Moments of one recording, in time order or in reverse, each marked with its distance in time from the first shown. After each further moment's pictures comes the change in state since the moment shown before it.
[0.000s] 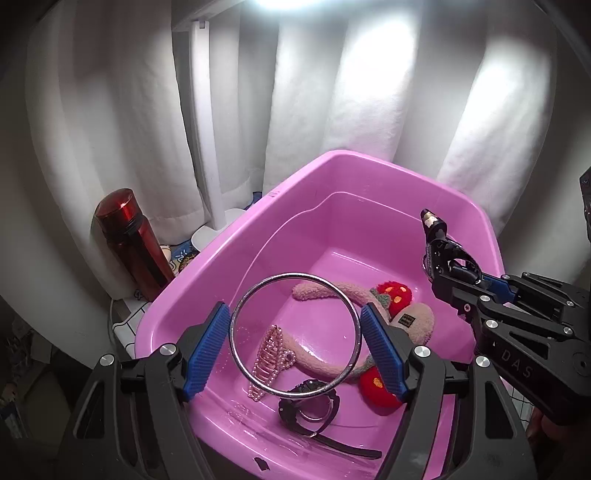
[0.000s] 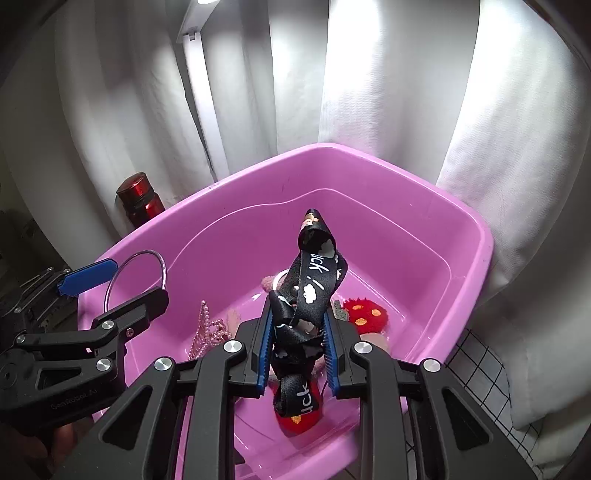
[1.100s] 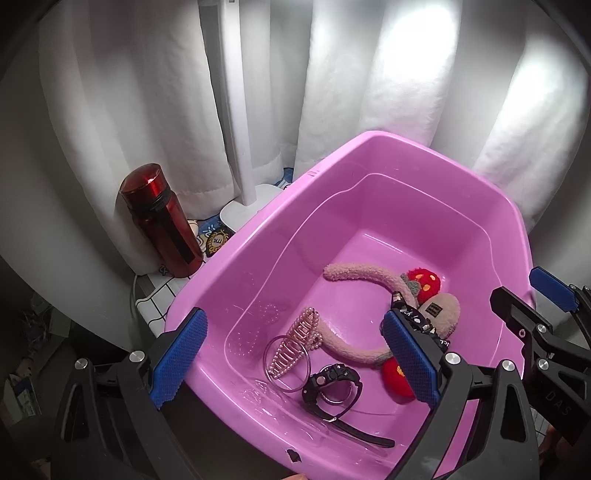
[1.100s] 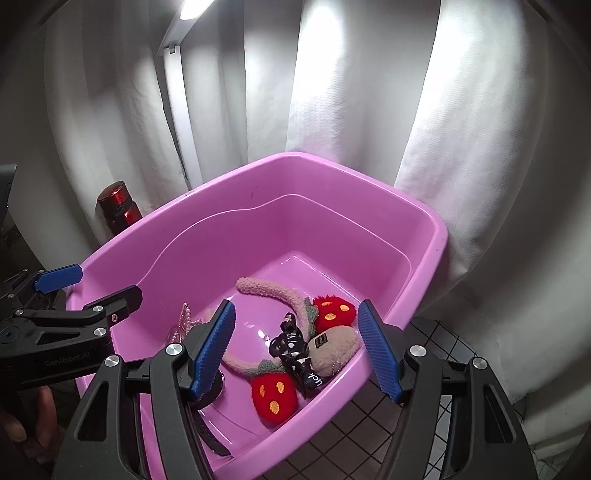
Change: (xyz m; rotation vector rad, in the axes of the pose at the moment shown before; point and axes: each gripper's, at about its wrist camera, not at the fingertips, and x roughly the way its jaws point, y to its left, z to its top) left arm 0.003 0.015 0.005 -0.050 0.100 0.106; right arm -0.030 0.003 -0.010 0.025 -0.048 -0.115
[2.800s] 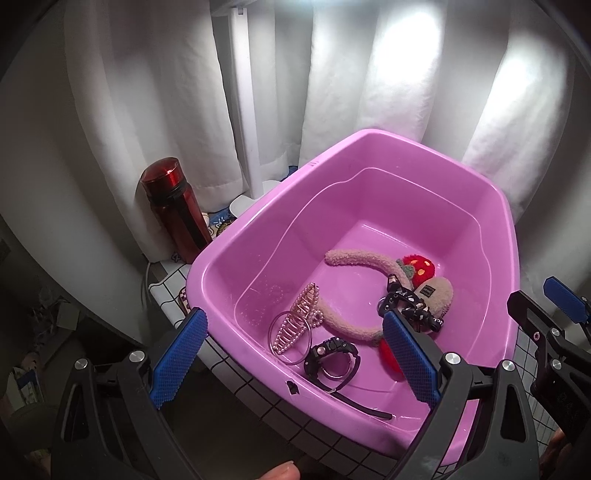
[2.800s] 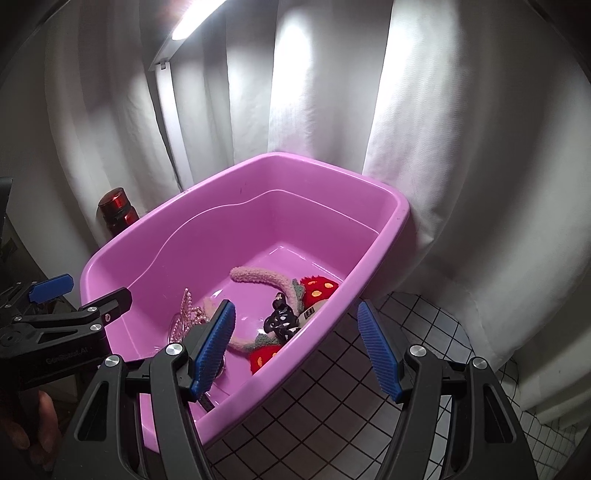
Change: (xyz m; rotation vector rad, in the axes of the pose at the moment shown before) left arm -0.032 0.000 -0.025 0.002 -0.014 0.019; right arm -0.042 -0.005 -0.027 0.071 -0.015 -0.041
